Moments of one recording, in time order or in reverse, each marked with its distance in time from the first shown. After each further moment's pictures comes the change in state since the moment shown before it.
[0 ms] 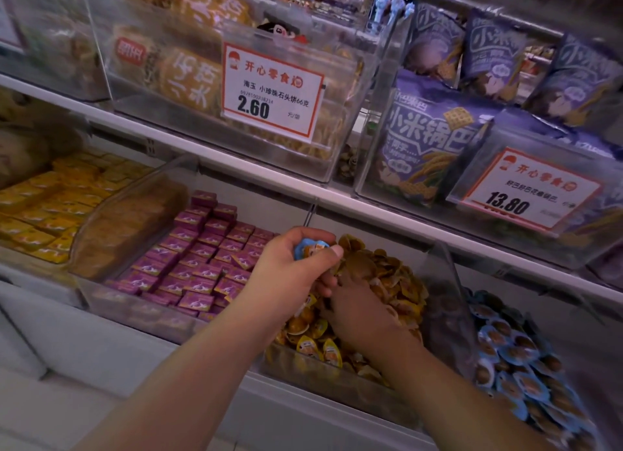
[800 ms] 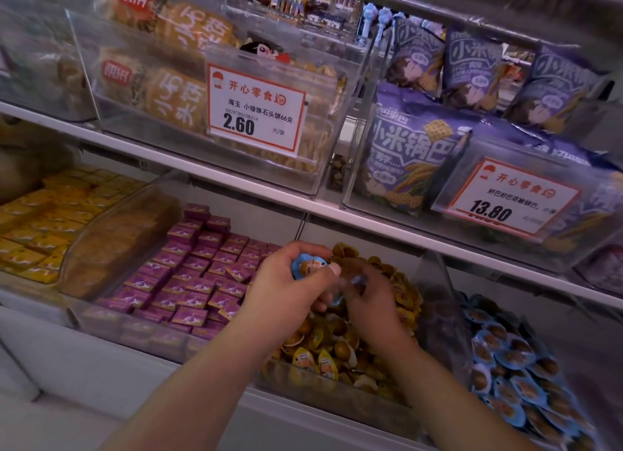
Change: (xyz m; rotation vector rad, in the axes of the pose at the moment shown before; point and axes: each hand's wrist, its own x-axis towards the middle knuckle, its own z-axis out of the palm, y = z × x) left_hand 0.003 -0.013 -0.002 0.145 0.011 0.022; right_hand -0.016 0.000 -0.024 0.921 0.485 0.355
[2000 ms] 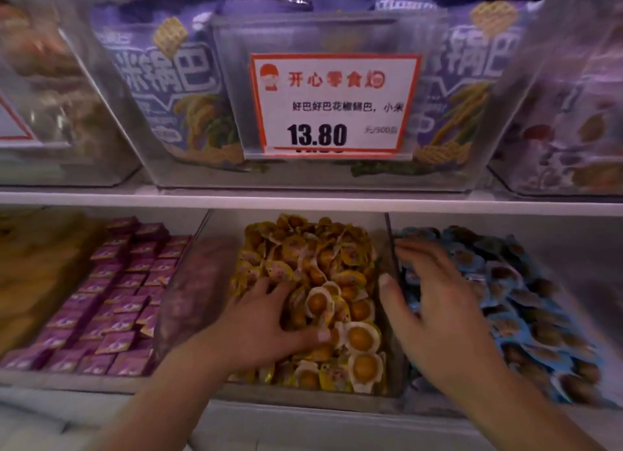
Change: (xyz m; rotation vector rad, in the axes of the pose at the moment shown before) left_hand 0.021 -0.058 0.047 1.466 -0.476 -0.243; right_hand -0.054 0.049 -0.134 -0.246 0.107 -0.123
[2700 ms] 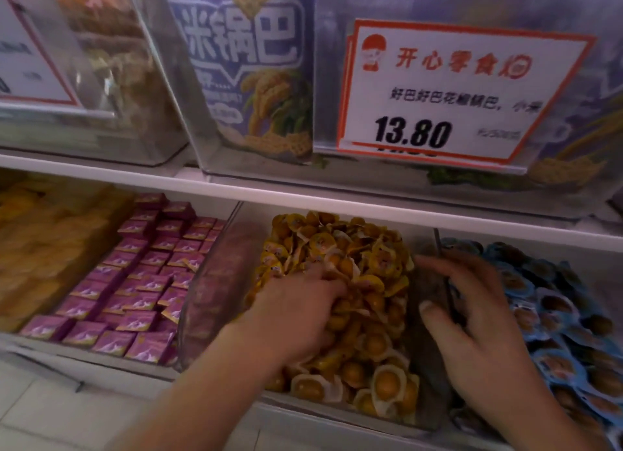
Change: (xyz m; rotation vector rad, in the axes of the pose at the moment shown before) left_hand 0.015 0.018 -0.005 0.231 0.142 0.197; right_hand 0.009 0.014 0.012 0.188 -0.082 0.010
